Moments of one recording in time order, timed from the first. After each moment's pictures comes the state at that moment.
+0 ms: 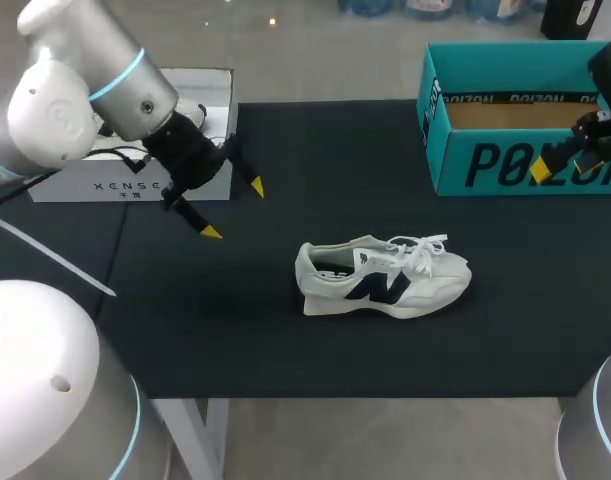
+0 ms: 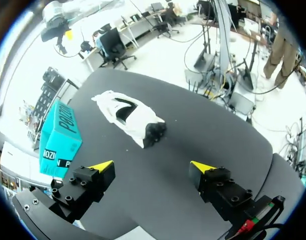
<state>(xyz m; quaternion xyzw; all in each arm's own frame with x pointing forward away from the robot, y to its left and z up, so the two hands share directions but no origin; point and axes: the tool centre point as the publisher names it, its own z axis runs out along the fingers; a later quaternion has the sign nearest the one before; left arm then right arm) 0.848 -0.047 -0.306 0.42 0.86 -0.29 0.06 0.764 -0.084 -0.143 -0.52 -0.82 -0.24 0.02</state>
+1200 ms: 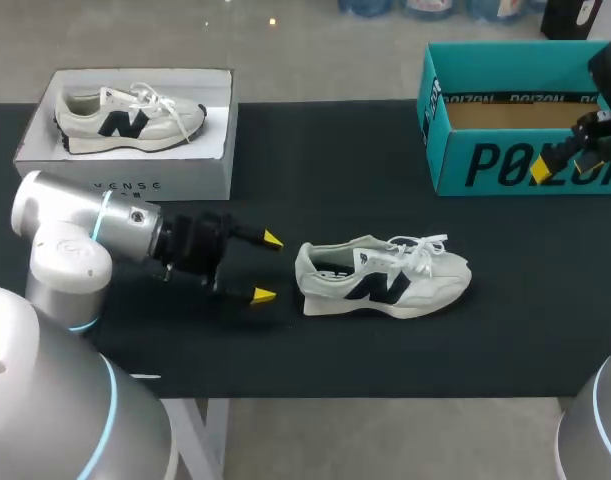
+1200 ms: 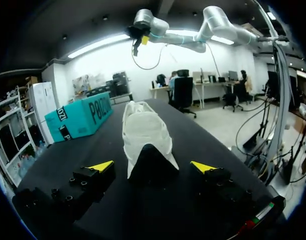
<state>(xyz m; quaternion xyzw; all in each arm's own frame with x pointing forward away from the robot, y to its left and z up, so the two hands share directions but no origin) 0.802 -0.111 -0.391 0.09 0.82 -0.56 0.03 0.764 -0.084 -0.143 -0.52 -0.82 -0.24 0.02</state>
